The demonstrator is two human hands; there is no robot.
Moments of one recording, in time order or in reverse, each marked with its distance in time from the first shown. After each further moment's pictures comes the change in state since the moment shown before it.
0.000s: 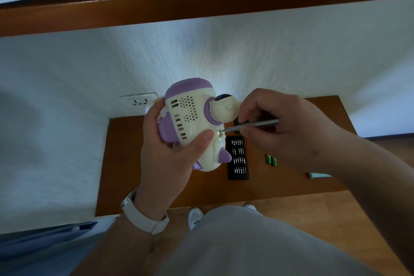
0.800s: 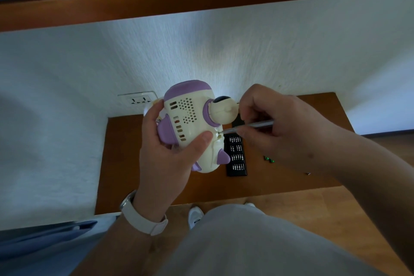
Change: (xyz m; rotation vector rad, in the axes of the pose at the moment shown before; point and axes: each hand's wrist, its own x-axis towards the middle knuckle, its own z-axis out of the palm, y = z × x) left_hand -0.011 0.005 0.002 0.007 0.018 -0.006; right_hand -0.010 -0.007 0.000 -0.038 -0.007 -0.066
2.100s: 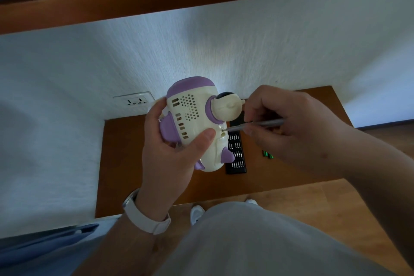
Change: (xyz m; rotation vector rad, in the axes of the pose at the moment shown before) left_hand 0.001 0.004 0.009 -0.026 -0.034 -0.033; right_hand -0.012 0.004 -0.005 -0.012 0.074 0.007
